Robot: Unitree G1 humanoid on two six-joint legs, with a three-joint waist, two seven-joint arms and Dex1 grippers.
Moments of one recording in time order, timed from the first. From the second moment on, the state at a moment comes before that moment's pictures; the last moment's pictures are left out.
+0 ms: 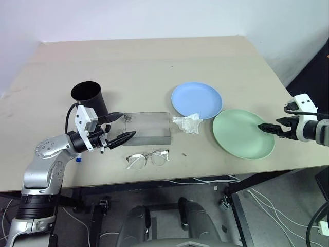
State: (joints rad) left arm -0.25 0.63 0.16 -0.04 -0.48 0.24 -1.02; right arm -0.57 -0.98 -0.12 0.50 0.25 0.78 0.87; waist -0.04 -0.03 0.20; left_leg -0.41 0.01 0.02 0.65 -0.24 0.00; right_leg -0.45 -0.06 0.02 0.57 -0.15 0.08
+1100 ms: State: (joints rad) left arm -0.29 0.58 0.14 -0.01 -0.47 0.21 -0.98; right arm -0.88 -1.01 -0.12 0.63 0.27 0.90 1.01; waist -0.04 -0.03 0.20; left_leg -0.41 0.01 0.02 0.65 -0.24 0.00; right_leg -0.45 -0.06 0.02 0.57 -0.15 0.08
